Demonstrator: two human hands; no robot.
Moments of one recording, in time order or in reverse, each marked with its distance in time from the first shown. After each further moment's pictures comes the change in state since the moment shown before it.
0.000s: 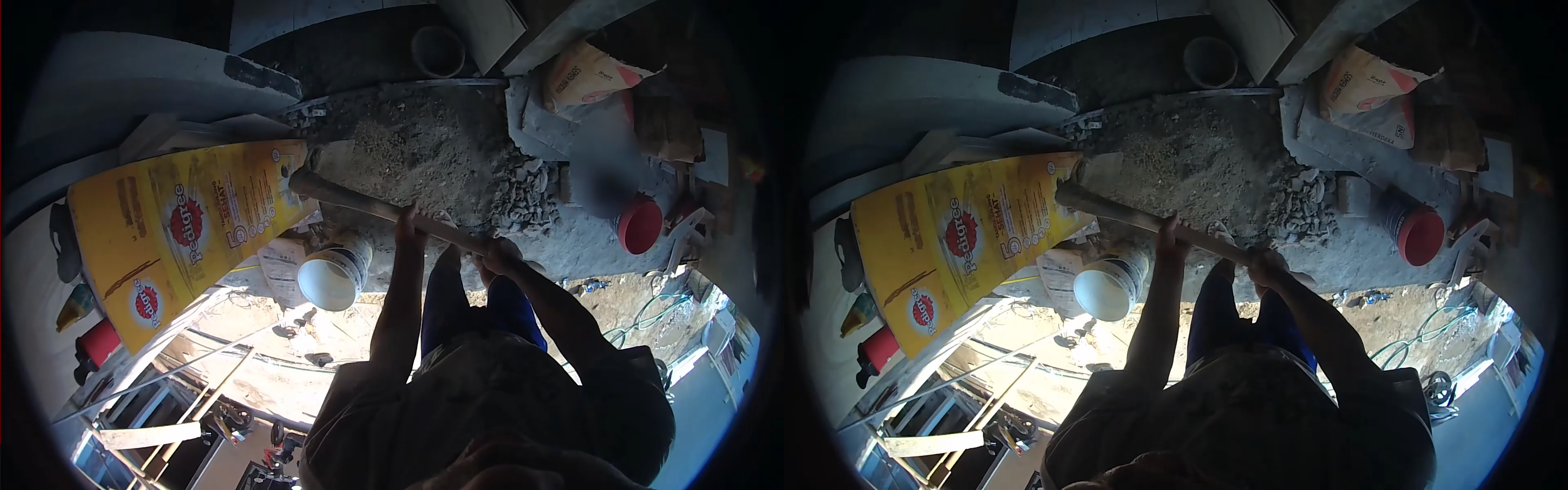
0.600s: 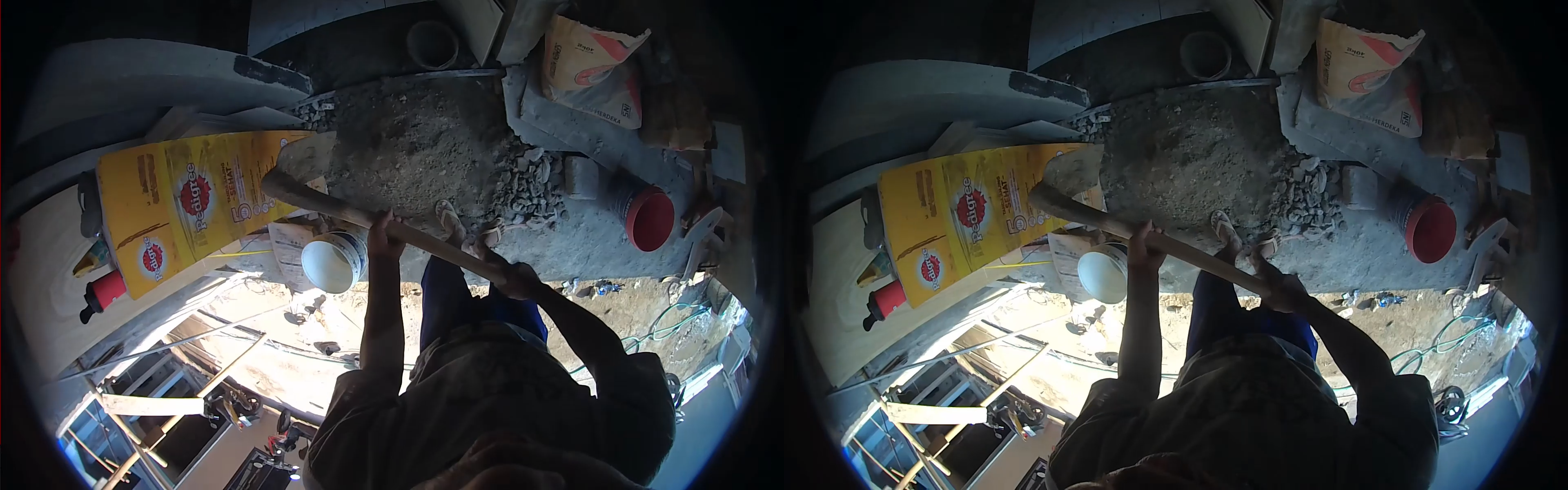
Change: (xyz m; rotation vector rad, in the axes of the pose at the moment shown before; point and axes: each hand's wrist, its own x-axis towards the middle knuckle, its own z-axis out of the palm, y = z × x) left_hand -0.081 -0.019 -0.029 0.098 -0.072 0.161; right_hand -0.129 0.094 0.001 0.298 0.023 -0.399
